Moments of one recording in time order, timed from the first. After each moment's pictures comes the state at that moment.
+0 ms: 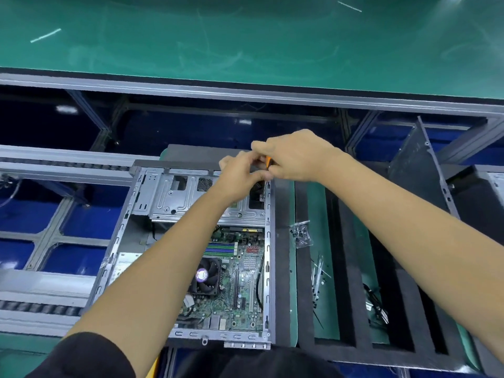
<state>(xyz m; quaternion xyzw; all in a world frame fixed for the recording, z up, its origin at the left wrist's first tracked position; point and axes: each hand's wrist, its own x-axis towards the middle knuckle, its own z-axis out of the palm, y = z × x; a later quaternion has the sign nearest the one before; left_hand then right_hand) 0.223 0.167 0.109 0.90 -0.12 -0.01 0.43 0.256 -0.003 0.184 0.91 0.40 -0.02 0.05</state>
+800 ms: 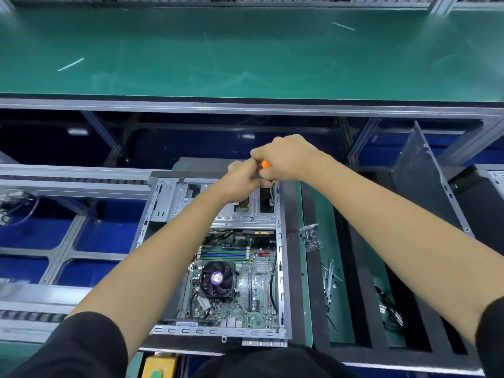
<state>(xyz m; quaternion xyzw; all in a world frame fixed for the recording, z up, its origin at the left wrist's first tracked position) 0.228 0.195 0.118 0.90 -0.14 -0.15 0.39 0.247 0.036 0.194 0.94 0.34 -0.04 0.05</state>
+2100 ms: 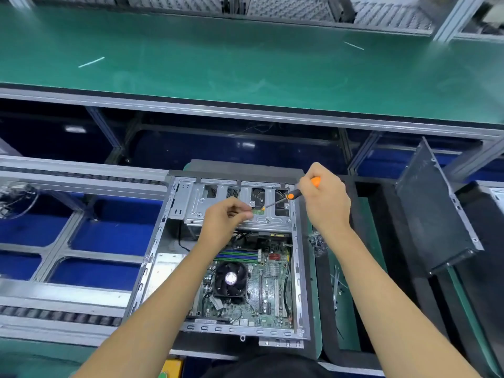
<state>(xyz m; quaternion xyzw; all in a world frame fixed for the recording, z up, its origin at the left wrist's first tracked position) 0.133 0.266 0.055 0.81 0.00 0.01 0.59 0.142 0.042 0.164 0.92 -0.05 0.12 -0.38</state>
